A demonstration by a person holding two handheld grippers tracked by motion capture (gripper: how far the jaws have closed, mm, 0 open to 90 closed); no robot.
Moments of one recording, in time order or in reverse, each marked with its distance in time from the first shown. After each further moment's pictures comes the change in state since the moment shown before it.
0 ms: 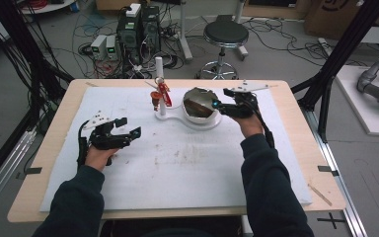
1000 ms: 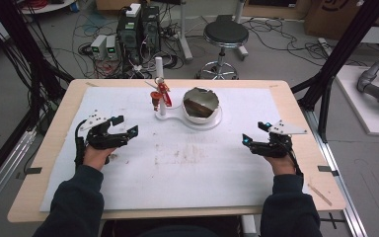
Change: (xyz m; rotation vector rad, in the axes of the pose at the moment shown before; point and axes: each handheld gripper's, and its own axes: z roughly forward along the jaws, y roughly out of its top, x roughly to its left) left arm 0.001 0.001 -0.005 -0.023 0.018 0.034; right arm 0.002 -0.102 -0.091 0.016 -0.090 0.073
